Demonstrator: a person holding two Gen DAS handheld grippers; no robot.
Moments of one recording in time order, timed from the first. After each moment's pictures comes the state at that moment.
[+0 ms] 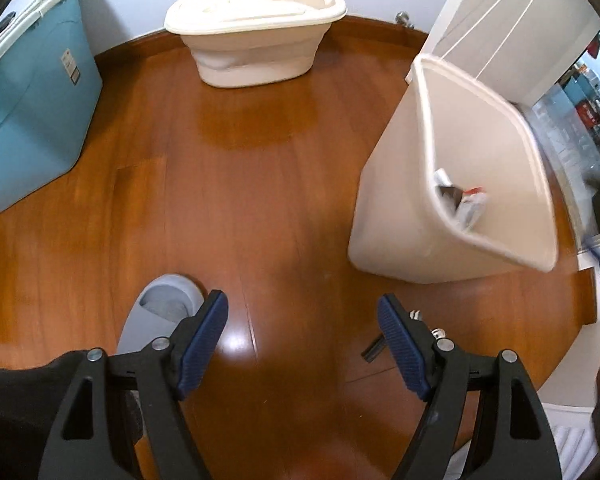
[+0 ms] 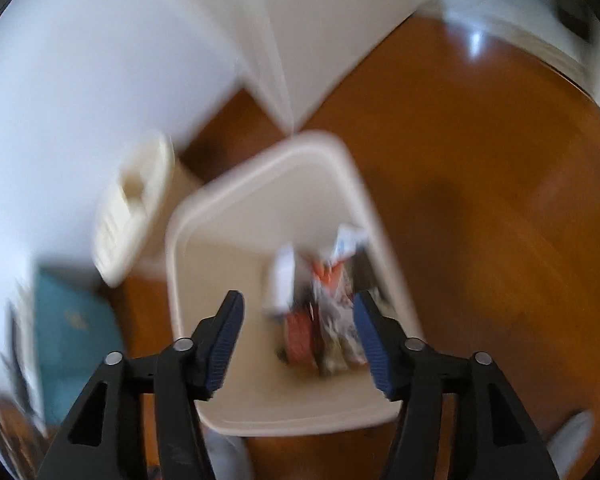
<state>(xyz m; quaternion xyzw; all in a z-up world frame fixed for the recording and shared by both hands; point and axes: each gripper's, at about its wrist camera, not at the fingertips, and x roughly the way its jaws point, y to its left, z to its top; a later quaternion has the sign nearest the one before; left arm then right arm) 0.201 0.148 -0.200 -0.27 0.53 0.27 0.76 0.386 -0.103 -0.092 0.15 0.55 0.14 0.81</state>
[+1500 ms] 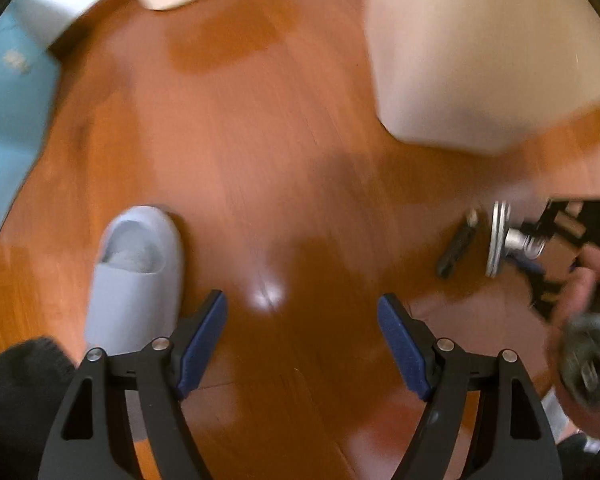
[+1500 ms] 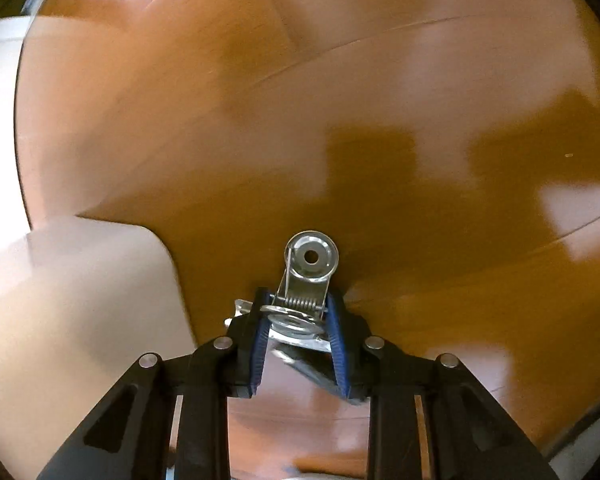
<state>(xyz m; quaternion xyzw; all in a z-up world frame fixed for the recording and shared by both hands) 0.206 0.088 -0.351 -0.17 0.66 0.21 0.70 0.301 -0.190 -0.402 0.44 0.66 -0.21 0.58</state>
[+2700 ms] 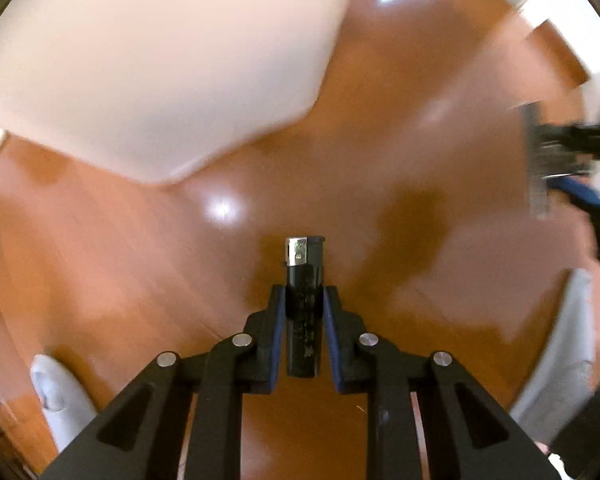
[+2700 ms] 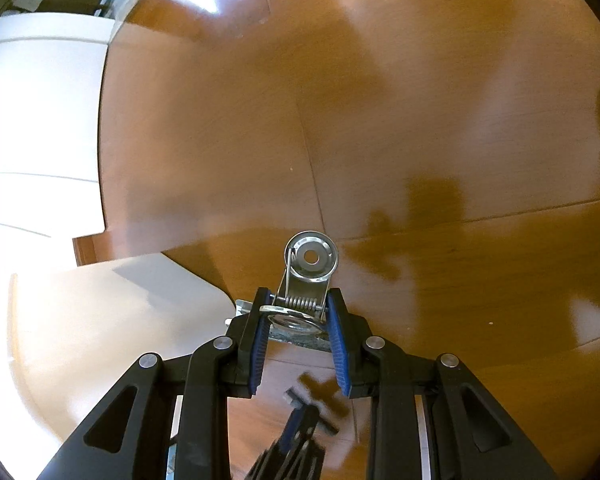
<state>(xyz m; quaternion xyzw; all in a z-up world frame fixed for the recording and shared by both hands) 0.314 -0.033 -0.351 -0.05 0.65 0.01 0.75 0.312 -0.302 -0.307 0.45 0.58 -0.11 0.67</state>
